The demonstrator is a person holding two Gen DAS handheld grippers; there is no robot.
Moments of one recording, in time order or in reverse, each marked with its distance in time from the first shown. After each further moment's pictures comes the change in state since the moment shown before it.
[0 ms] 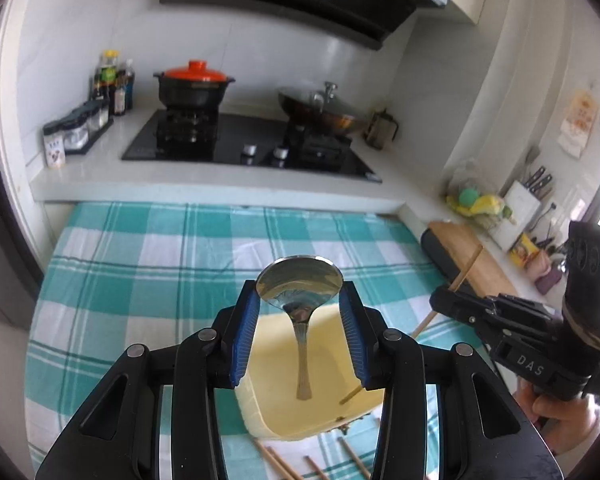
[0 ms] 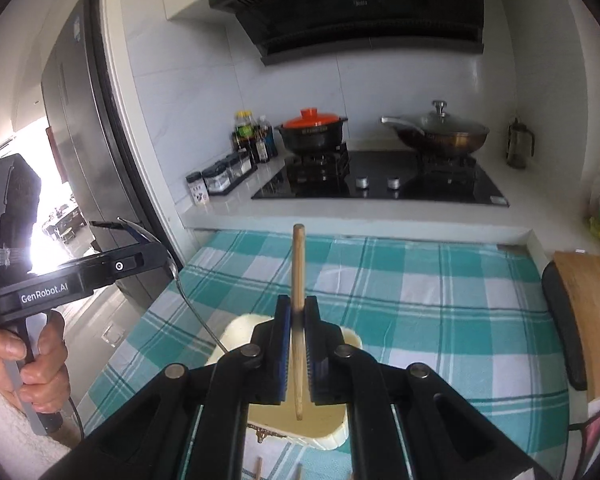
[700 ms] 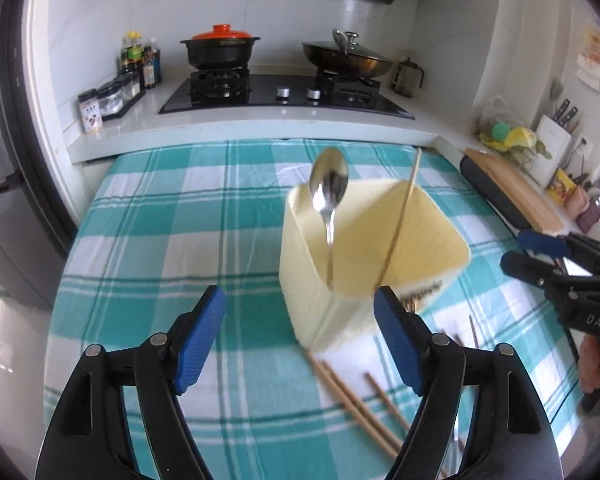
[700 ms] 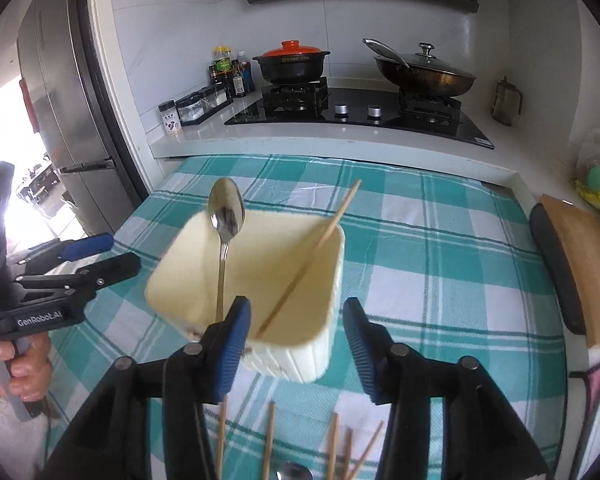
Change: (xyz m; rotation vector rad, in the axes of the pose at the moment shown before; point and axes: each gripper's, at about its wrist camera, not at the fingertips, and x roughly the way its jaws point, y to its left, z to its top) left arm -0.036 0.000 -0.117 0.085 0.072 0.161; right arm -0.025 0.011 -0.094 -0.072 0.096 -0.177
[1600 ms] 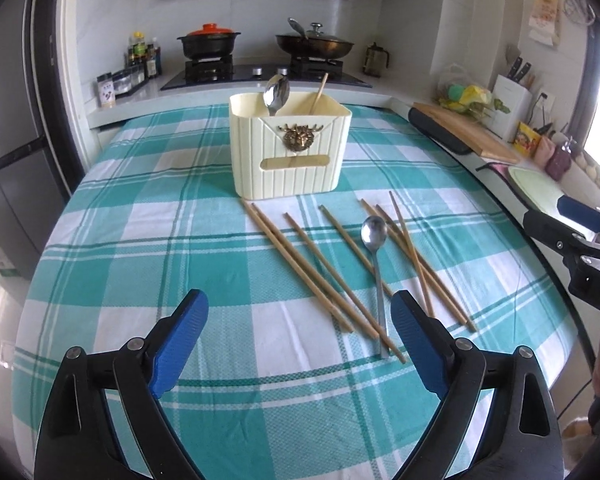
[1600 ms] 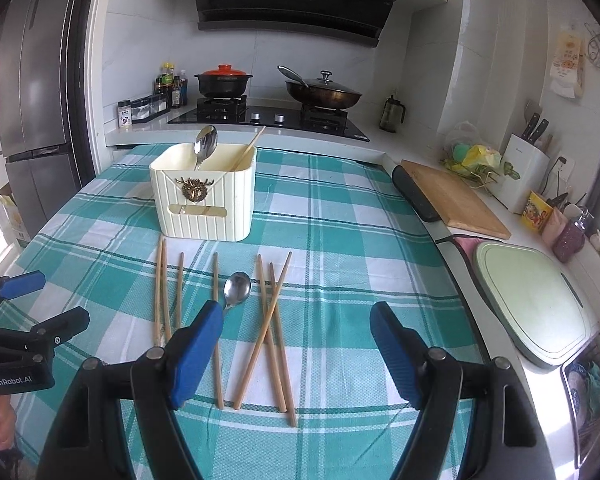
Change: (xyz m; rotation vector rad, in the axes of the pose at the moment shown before) left arm -0.093 -0.089 -0.155 0.022 -0.024 0.008; right arm -0.151 0.028 -0.168 0.049 -0.108 -0.319
